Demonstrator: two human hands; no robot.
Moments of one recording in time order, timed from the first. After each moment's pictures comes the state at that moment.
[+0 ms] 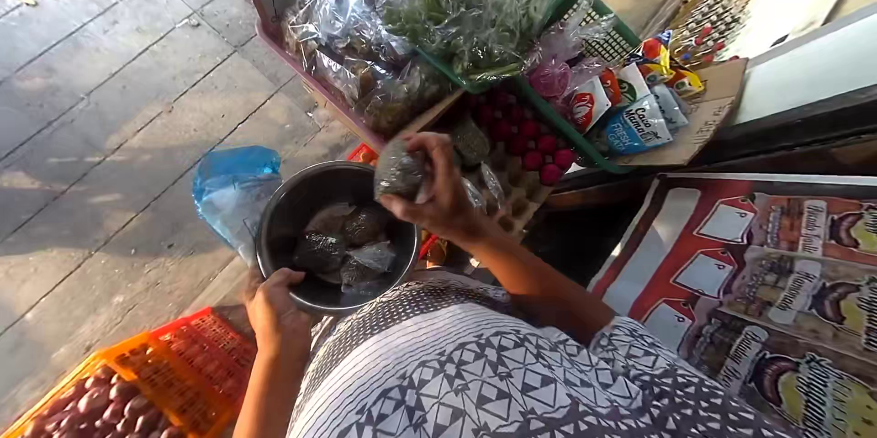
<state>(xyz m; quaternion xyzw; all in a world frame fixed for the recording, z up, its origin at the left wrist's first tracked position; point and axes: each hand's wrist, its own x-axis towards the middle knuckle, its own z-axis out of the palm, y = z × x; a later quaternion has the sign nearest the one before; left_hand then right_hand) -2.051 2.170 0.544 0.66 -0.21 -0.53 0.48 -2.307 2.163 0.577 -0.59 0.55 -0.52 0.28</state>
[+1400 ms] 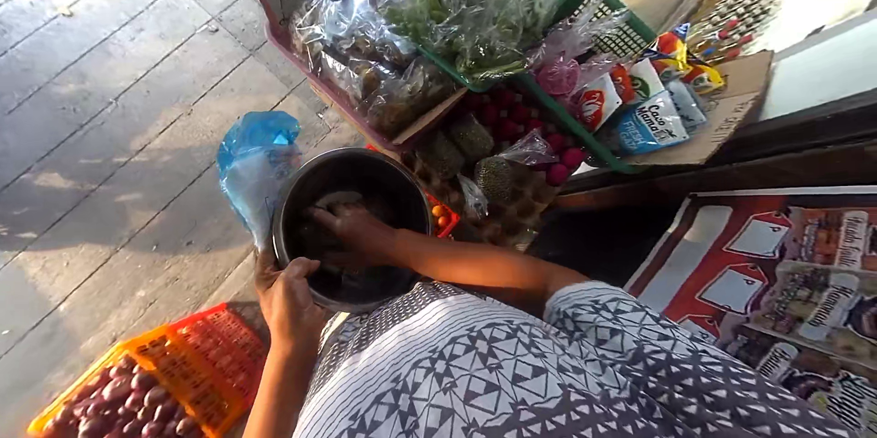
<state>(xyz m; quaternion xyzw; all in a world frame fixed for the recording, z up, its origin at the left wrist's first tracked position) -2.073 2.169 0.560 0.60 -0.32 -0.53 0.50 -2.209 2.133 0.501 -0.75 0.49 -0.22 0.39</state>
